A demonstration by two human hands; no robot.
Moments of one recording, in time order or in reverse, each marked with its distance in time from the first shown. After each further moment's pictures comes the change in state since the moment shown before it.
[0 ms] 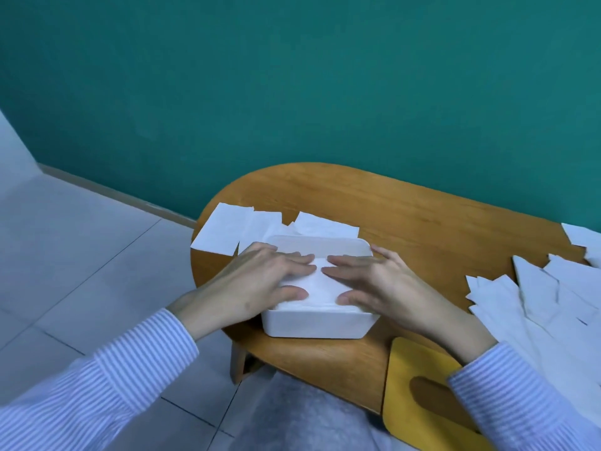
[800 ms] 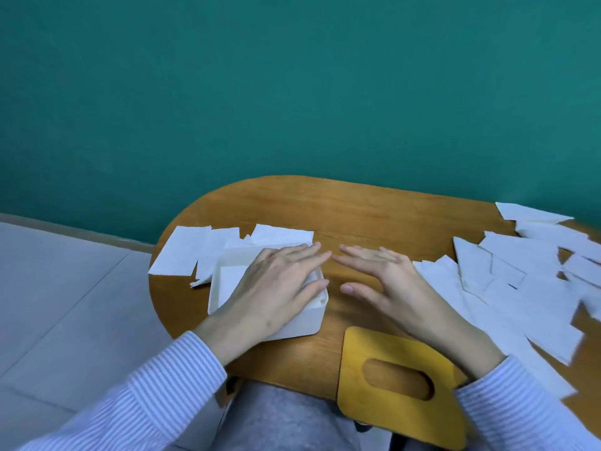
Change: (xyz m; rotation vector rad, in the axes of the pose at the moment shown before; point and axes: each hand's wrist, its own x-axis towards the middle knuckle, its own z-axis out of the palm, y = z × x) left_hand 0.037 0.094 0.009 0.035 0.208 0.054; right_hand -0.080 0.029 -0.012 0.154 0.316 0.168
